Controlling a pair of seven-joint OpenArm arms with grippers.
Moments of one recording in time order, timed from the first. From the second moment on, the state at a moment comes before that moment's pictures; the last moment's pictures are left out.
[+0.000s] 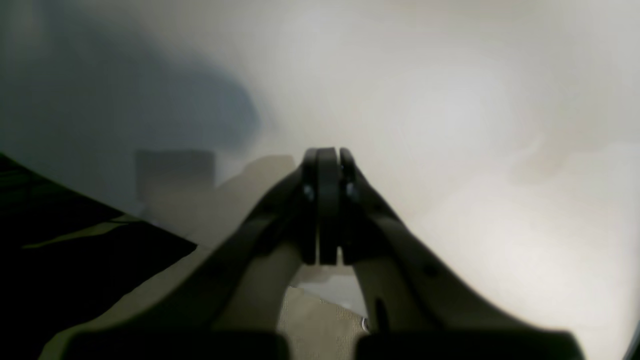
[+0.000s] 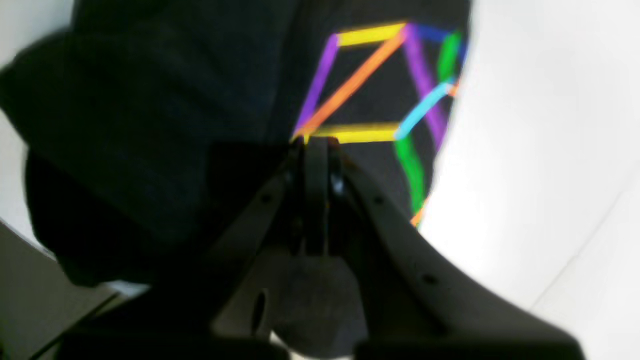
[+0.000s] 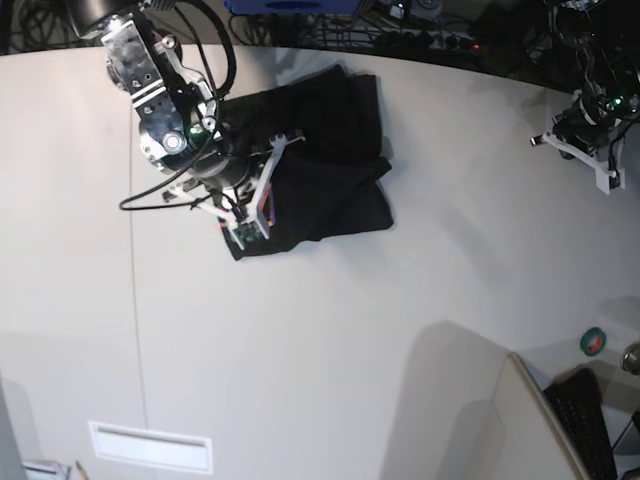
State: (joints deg) left arm 17.4 -13.9 -36.7 86.9 -15.3 -15.3 46.8; right arm -8.0 6.4 -25.3 94.9 6.4 0.0 -54.0
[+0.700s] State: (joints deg) left arm 17.4 -16.0 -40.4 85.3 -15.0 -15.0 47.0; right arm 9.7 -6.4 -40.8 77.0 6.2 0.0 -46.3
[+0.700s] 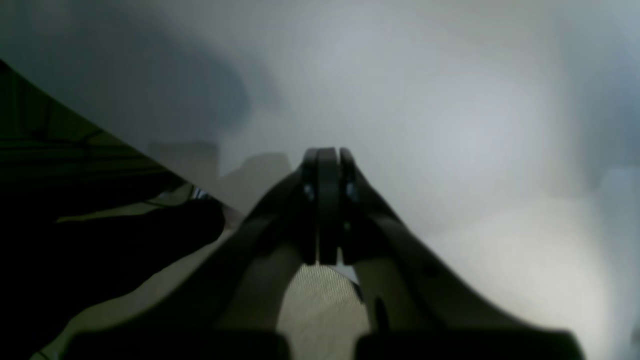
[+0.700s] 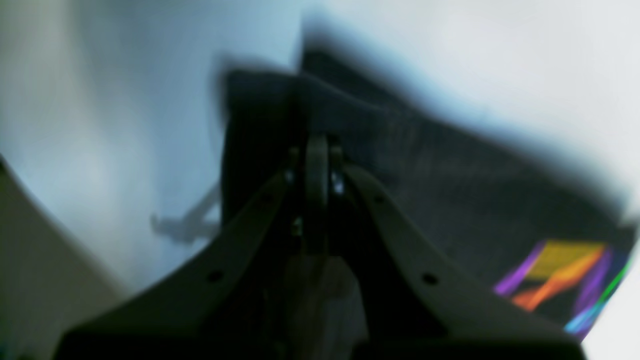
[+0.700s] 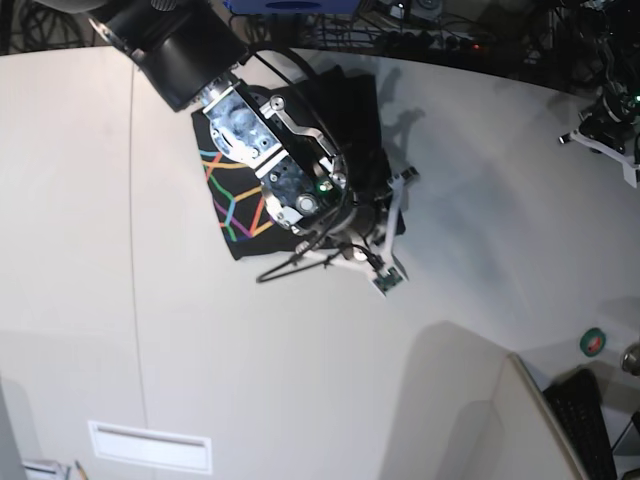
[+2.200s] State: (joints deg) left arm 14.6 -11.4 -24.0 102.7 -15.6 -25.0 64.9; right arm 0.9 14.6 -46.6 108.3 5.7 0.3 -68.8
